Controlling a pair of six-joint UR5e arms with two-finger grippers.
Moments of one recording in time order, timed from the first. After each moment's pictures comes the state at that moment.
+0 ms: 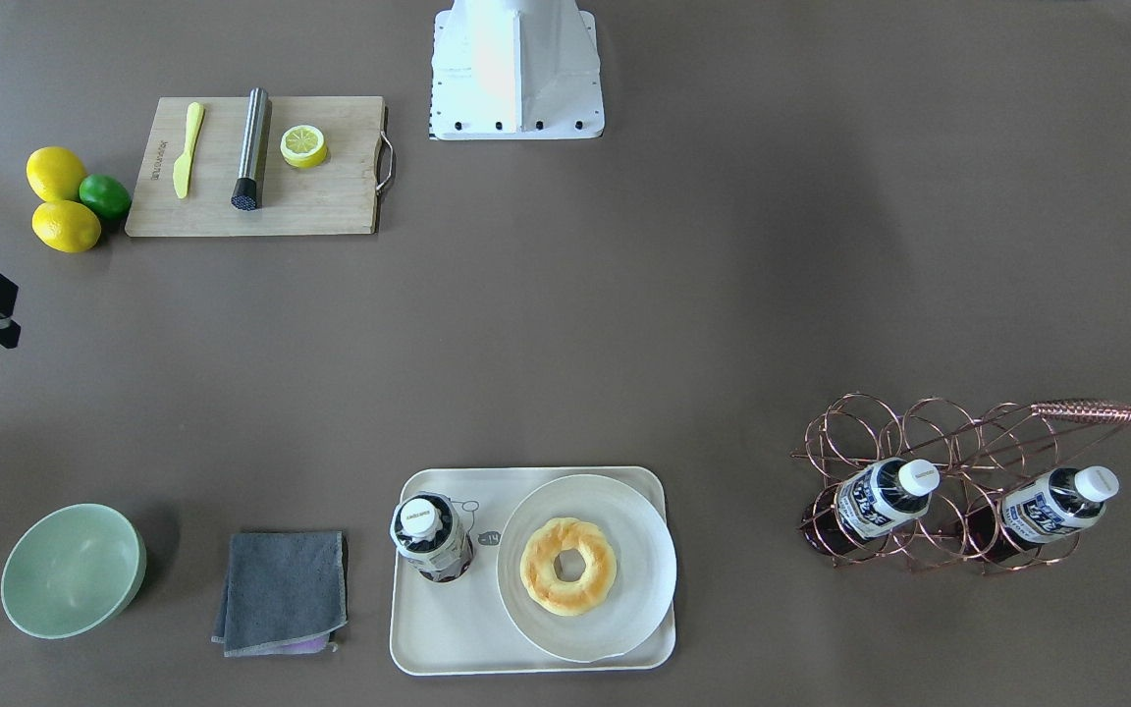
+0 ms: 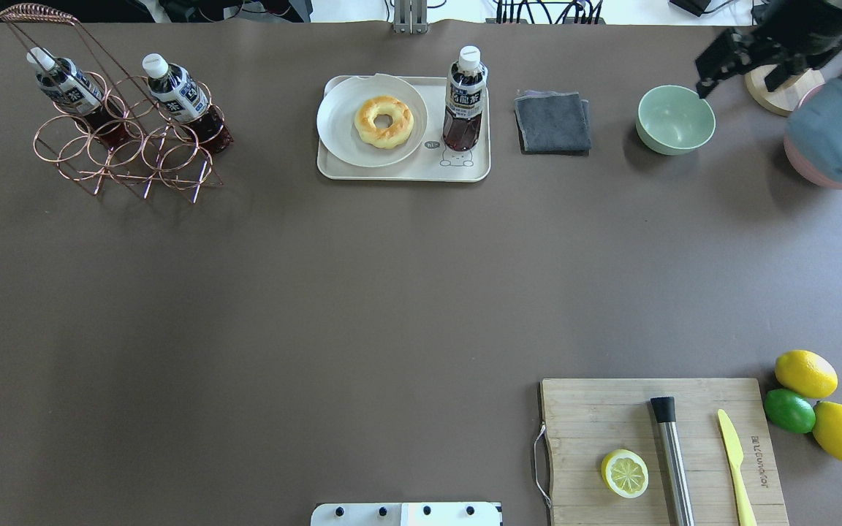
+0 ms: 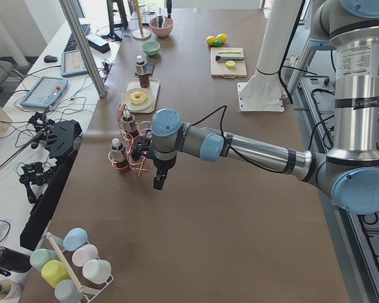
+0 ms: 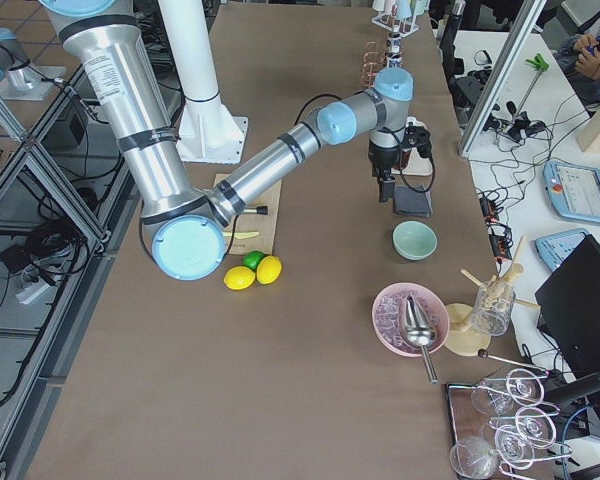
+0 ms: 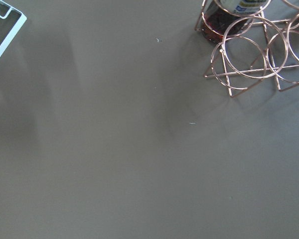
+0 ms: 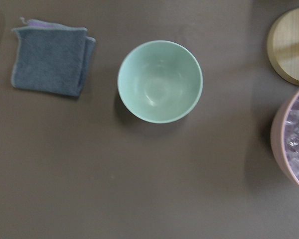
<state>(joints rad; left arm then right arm) -1.46 -1.50 -1.87 -1.65 -2.34 -0.08 1.23 -1.22 1.88 -1.81 2.25 0.38</state>
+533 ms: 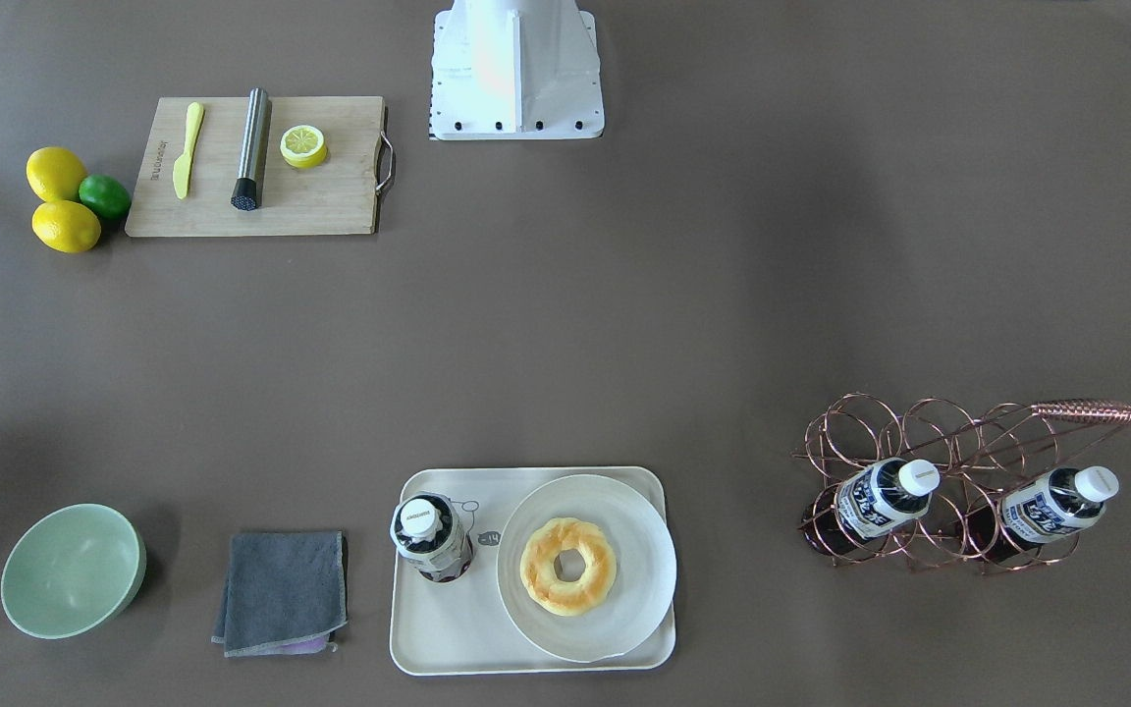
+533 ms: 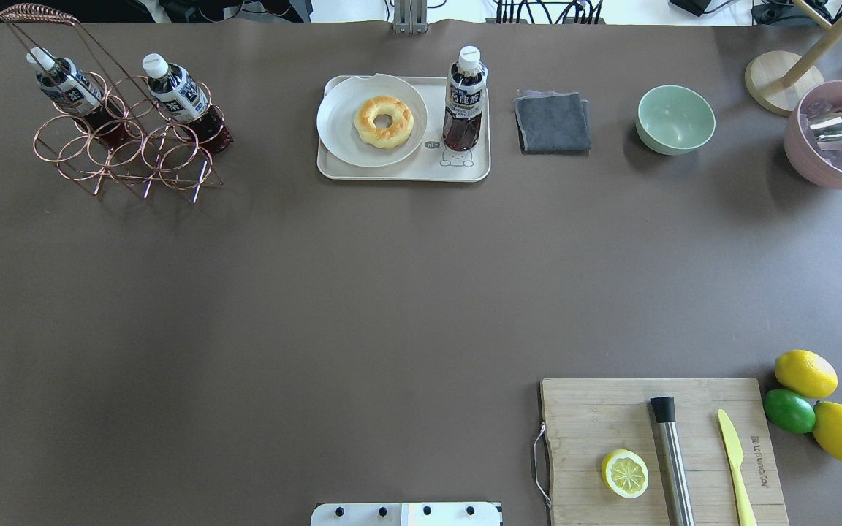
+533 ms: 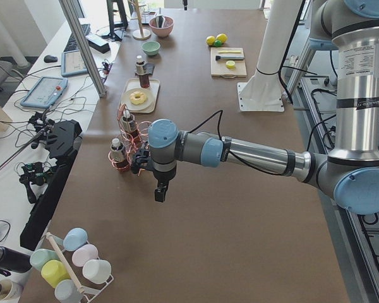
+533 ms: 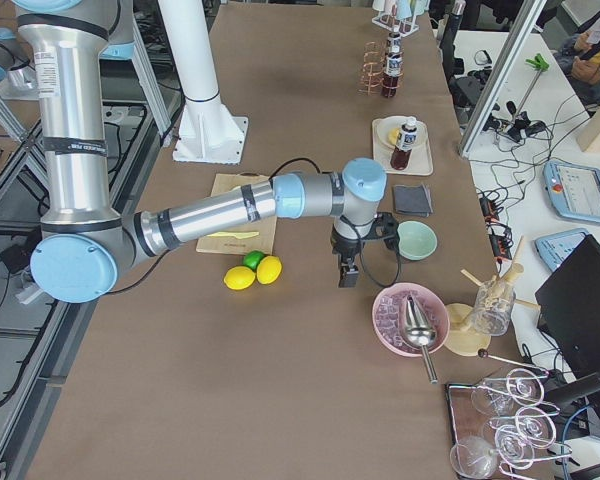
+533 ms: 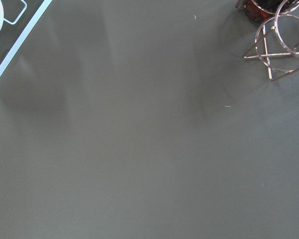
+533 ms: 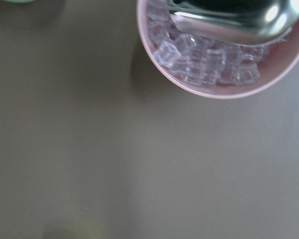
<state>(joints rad) -1.51 -1.51 -1.82 -1.56 -2.33 0.02 1.43 -1.56 1.85 -1.81 2.32 -0.02</state>
